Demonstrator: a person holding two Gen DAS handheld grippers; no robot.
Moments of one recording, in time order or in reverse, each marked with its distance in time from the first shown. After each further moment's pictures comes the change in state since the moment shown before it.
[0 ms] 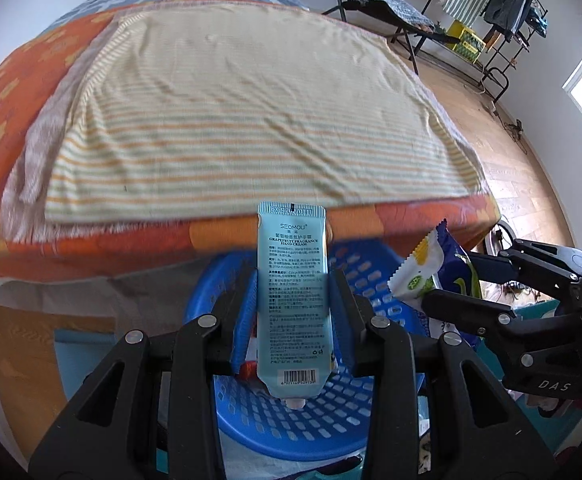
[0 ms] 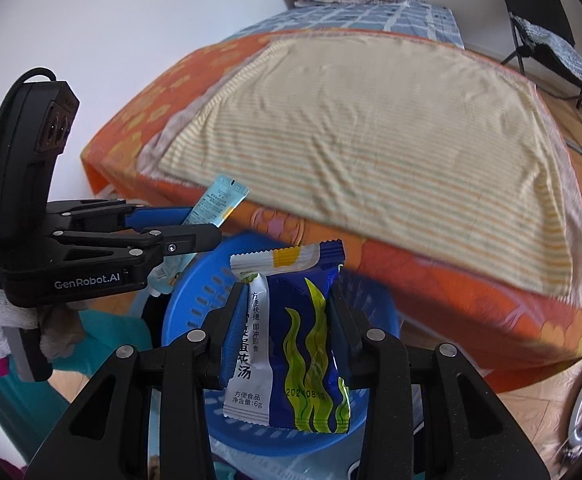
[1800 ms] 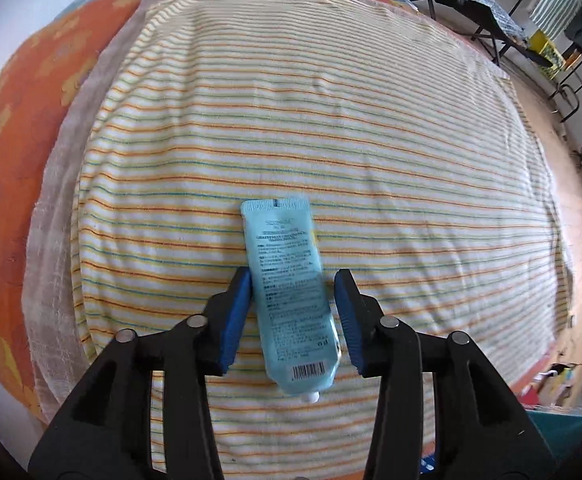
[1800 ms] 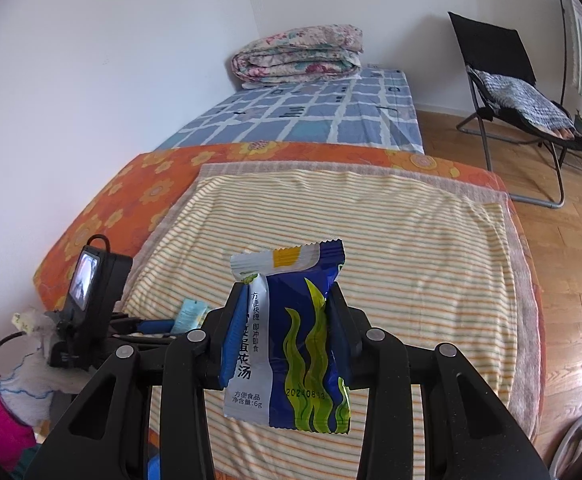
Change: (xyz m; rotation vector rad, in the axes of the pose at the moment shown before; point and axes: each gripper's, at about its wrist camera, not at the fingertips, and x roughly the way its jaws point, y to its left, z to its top) left arm 0.099 0.097 0.187 -0.120 0.127 0.194; right arm -0.005 -0.080 0.211 0.092 -0.259 -0.139
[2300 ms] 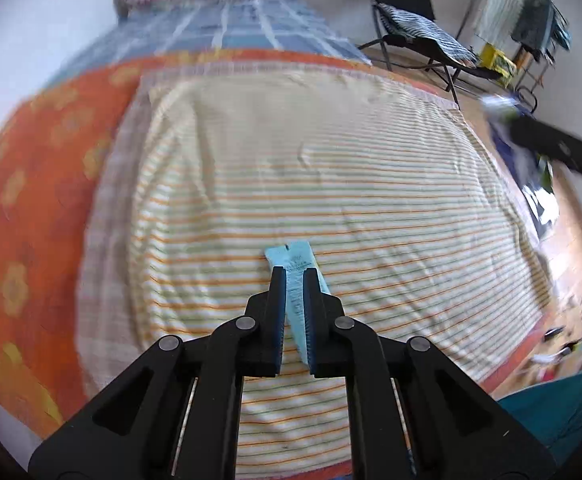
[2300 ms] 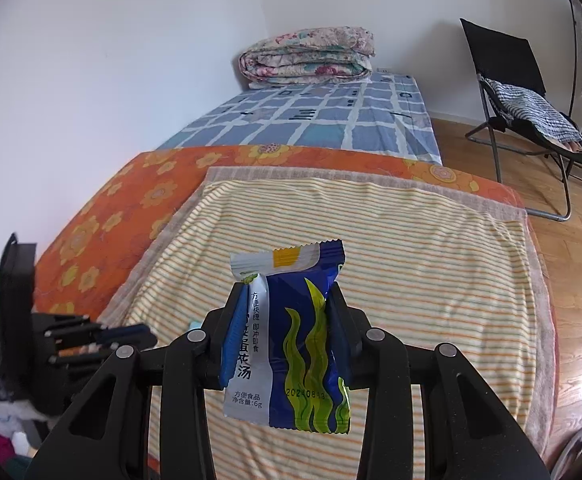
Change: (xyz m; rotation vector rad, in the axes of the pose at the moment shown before) left arm -0.060 0.030 -0.014 0.091 -0.180 -0.127; right arm 0.029 0.031 0.017 -0.037 -0.012 0.000
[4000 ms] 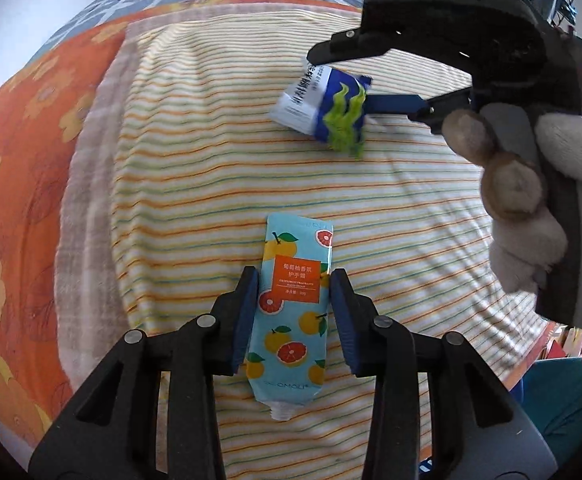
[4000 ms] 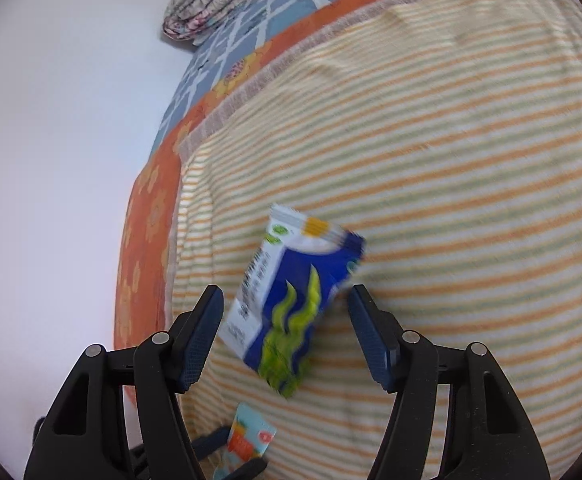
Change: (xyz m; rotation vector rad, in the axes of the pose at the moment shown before) left arm 0.047 0.028 -0.015 0.067 0.116 0.033; right arm 0.199 -0.012 0.004 0.561 0.258 0.274
